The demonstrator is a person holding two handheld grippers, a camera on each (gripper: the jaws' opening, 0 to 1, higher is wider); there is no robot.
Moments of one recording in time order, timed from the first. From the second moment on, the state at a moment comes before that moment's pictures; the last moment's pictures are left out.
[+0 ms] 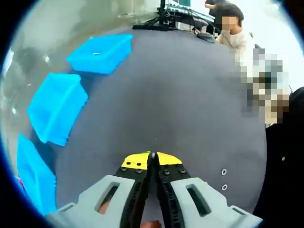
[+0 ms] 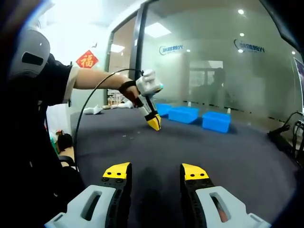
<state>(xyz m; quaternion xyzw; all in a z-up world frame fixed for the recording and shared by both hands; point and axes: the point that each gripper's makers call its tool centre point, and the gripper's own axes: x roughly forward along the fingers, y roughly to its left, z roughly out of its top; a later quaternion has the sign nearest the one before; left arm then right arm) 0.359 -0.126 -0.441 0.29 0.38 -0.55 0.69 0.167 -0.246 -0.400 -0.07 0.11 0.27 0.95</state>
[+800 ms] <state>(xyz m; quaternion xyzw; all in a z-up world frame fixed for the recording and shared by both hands) 0.360 -0.098 -0.367 0.14 0.26 -0.52 0.80 0.173 -0.238 -0.378 -0.08 0.09 0.27 0.96</state>
